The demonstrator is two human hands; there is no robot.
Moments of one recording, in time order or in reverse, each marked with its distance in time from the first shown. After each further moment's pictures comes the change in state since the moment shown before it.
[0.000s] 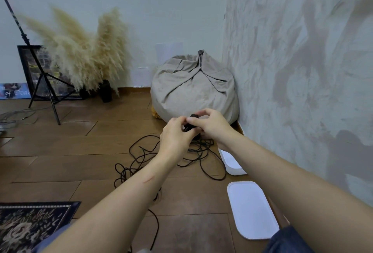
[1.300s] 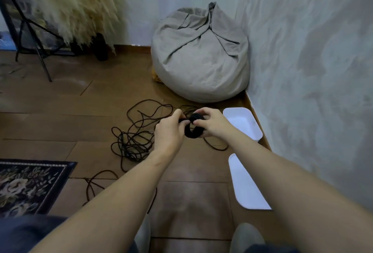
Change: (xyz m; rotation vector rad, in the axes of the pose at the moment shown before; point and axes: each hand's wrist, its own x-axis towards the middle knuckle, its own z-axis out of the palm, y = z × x) left_hand -0.006 -0.133 0.066 0.233 0.090 -0.005; right_hand 0.044 0.128 0.027 -0.094 -0.177 0.150
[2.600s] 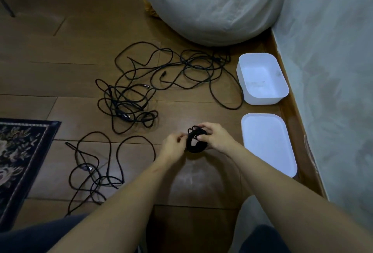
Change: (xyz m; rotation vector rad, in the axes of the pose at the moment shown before) left_hand -0.084 -0.129 0.154 -0.281 -0.580 -0.614; right_hand 0.027 0.208 0.052 -0.052 -0.180 0.321
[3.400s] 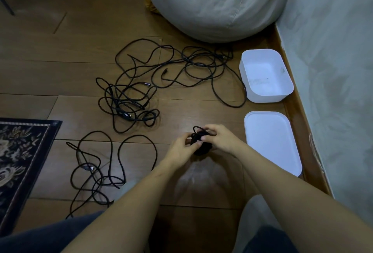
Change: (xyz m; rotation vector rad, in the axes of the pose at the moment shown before) left_hand 0.005 -0.017 0.015 -0.116 -0.160 0.080; right_hand 0.002 0.011 -0.007 -0.050 -0.061 0.004
